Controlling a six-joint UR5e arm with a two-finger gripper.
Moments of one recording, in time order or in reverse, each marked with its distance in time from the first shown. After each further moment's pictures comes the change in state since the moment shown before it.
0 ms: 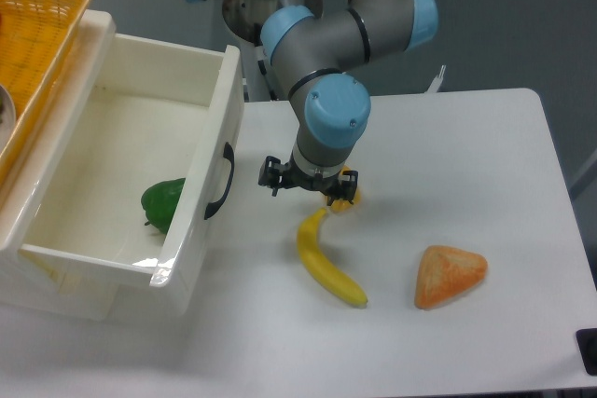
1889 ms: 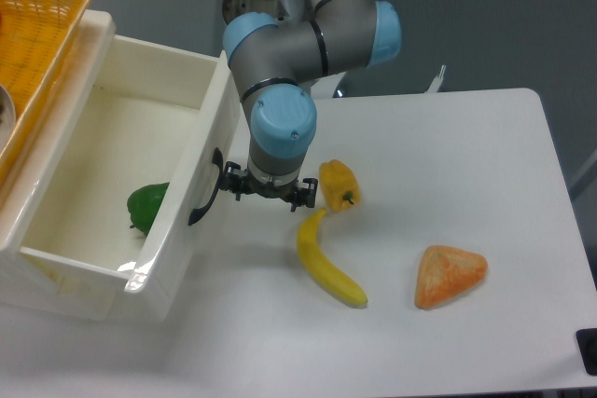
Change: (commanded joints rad) arm -0.109 0.009 0.005 0.000 -0.002 -0.035
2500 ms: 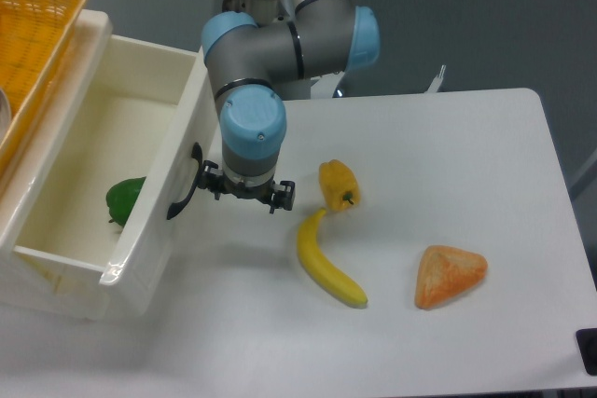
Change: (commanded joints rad) arm -0.075 -0.002 0.003 0.002 0.002 -0.032
